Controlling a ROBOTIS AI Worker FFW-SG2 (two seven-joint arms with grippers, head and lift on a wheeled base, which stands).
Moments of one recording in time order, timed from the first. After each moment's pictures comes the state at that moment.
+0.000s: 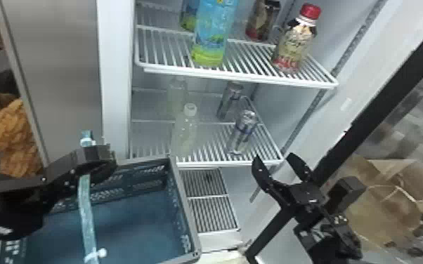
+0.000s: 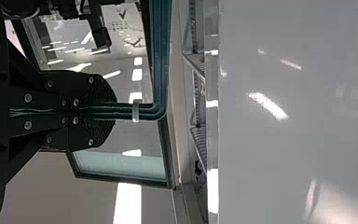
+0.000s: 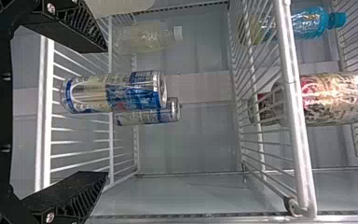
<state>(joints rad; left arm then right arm) -0.08 0.12 0.24 -1.52 1.69 1.57 -0.43 0.36 -0.06 -0.37 -1.86 -0.24 0.00 0.46</state>
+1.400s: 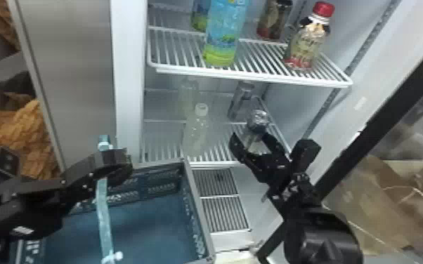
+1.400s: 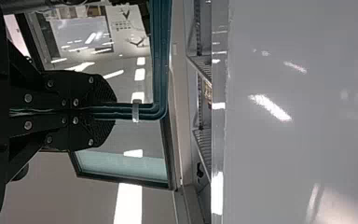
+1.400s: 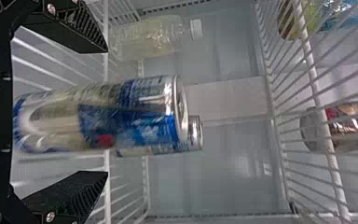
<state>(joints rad) -0.07 0.12 0.22 -1.52 1.70 1.57 -0.42 0.02 -0.10 -0.21 -1.50 -0.19 0.02 0.40</state>
